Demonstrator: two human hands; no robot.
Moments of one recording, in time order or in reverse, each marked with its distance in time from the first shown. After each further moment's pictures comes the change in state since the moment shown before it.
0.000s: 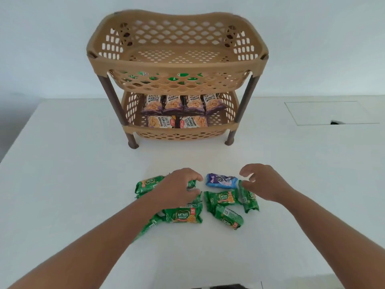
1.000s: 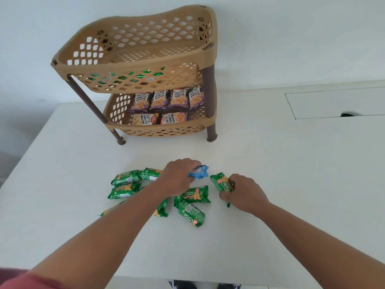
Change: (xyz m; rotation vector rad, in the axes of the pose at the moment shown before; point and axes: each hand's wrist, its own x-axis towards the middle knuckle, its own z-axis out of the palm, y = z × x) left_hand 0.081 0.080 0.062 0.385 0.054 -0.160; right_hand 0.000 0.077 0.012 0.082 -0.133 0.042
